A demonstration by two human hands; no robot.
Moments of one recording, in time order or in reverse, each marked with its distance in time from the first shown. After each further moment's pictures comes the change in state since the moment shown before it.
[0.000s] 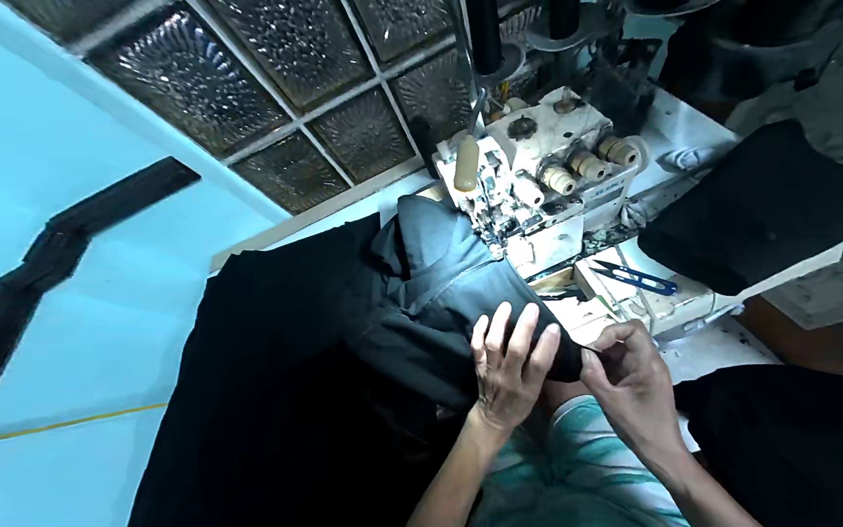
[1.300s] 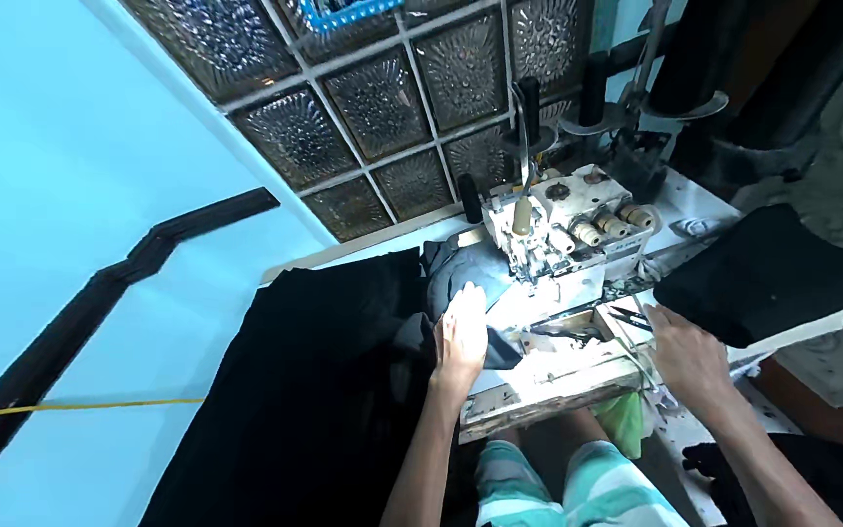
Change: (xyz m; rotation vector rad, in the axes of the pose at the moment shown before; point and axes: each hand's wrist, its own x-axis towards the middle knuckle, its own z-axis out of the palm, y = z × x) left_hand 0.068 -0.081 -0.043 0.018 -0.555 -0.566; right_hand 0.084 0.024 -0.049 -1.102 -0.309 0.131
